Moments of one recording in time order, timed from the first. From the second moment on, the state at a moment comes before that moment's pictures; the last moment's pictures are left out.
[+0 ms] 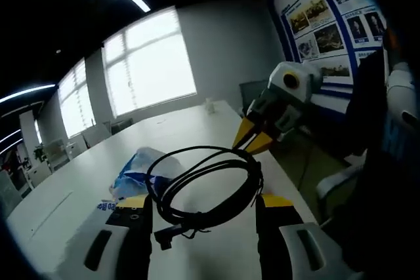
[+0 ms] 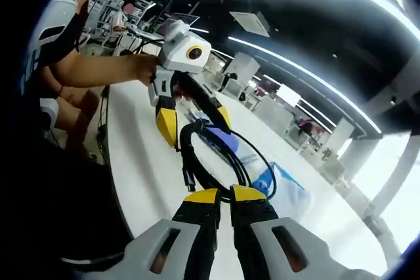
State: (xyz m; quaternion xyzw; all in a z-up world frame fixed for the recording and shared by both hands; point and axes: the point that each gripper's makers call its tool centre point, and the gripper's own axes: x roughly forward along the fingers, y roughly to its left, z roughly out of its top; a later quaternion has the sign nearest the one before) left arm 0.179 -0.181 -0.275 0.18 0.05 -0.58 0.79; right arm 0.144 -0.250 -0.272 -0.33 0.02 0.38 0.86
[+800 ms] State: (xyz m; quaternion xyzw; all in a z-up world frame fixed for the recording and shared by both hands) left arm 0.196 -0.172 -0.316 0.21 0.12 -0.56 0.79; right arm 0.152 -0.255 -0.305 -0.30 0.07 0.38 0.87
